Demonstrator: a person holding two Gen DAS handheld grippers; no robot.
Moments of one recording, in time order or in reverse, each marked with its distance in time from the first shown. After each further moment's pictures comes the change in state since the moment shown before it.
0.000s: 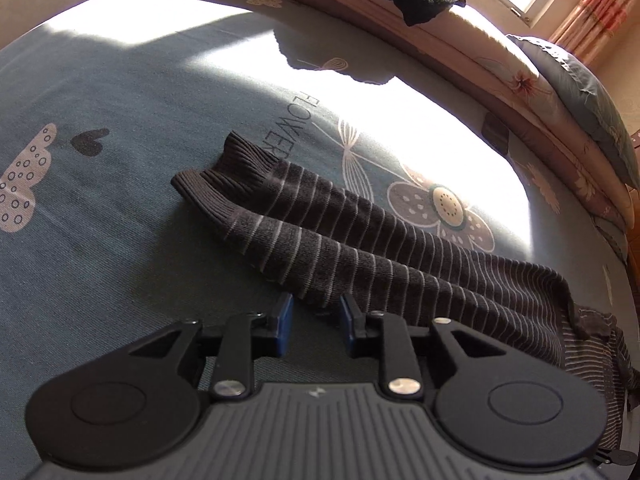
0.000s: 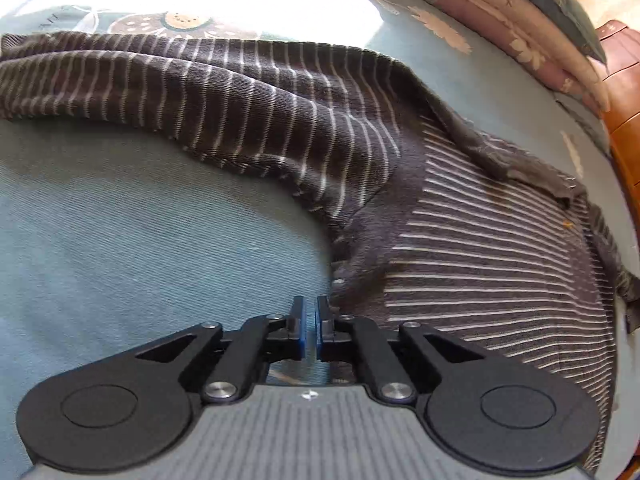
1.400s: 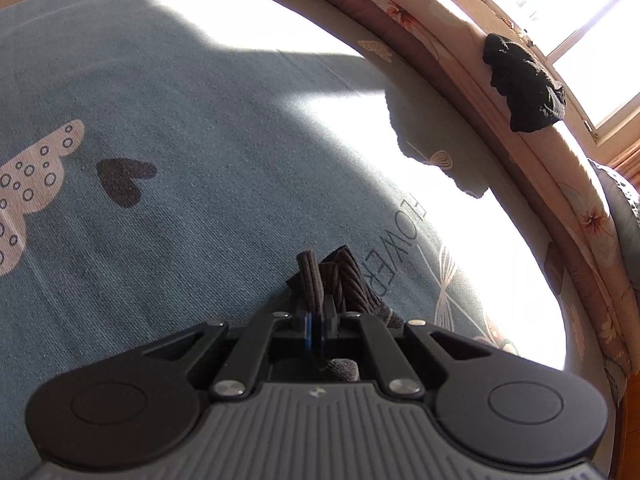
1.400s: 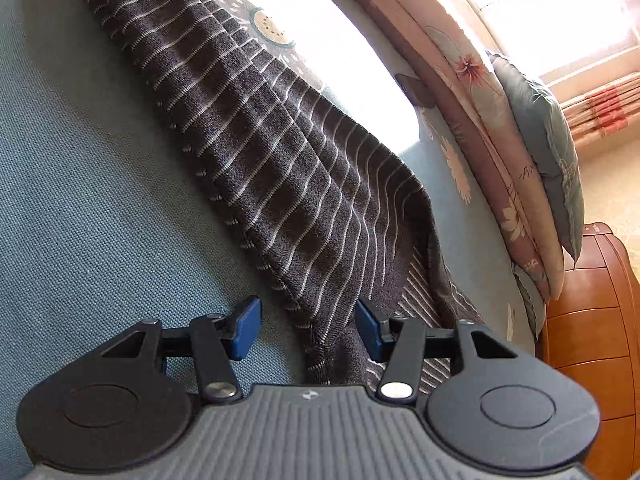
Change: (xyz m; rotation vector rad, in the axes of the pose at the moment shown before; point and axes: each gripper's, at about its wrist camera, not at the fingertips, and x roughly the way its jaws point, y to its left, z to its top) left arm 0.059 0.096 0.075 -0.343 -0.139 0.047; right arm 0.029 0.045 0.008 -0.535 -0.208 -0.340
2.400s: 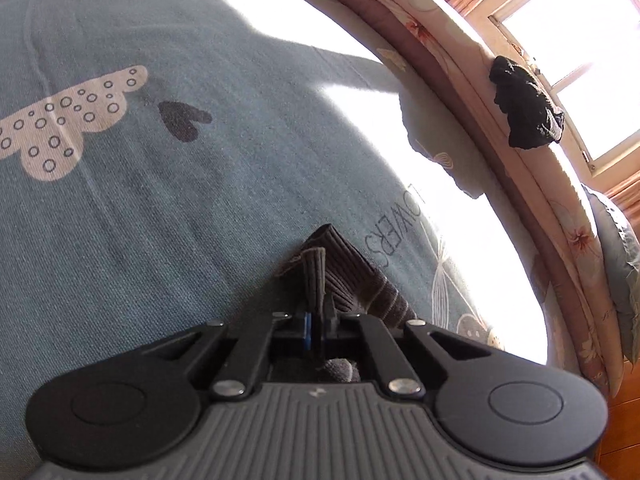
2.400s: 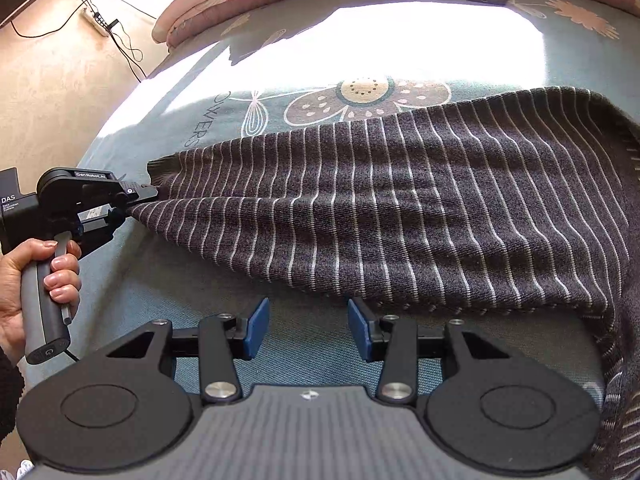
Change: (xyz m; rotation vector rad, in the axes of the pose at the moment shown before) left arm -0.026 0.018 -0.038 -0.085 -0.024 -0.038; right arm -0.007 -0.040 0.045 0.715 -0.041 0.883
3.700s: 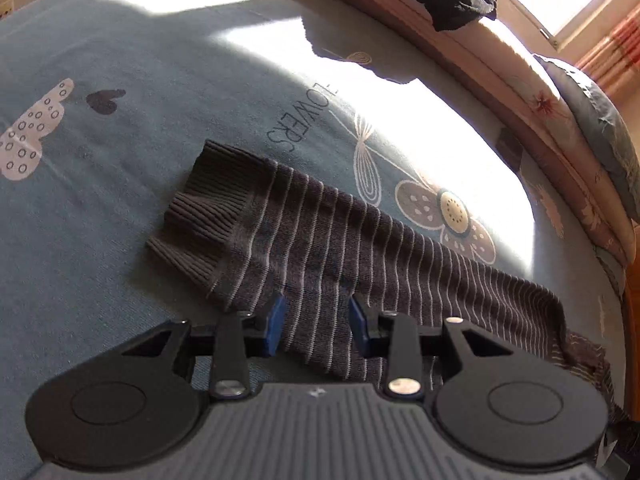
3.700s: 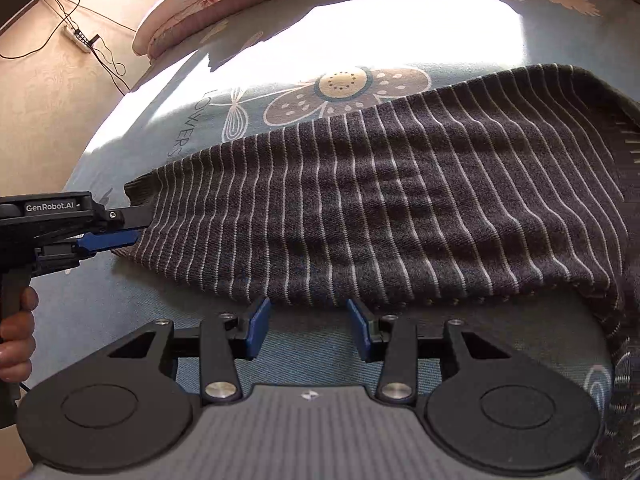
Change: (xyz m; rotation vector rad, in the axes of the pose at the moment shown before) left arm -0.048 -0.054 -0.066 0.216 0.178 0.027; right arm 0.003 -0.013 -0.006 0.083 -0.003 -0.024
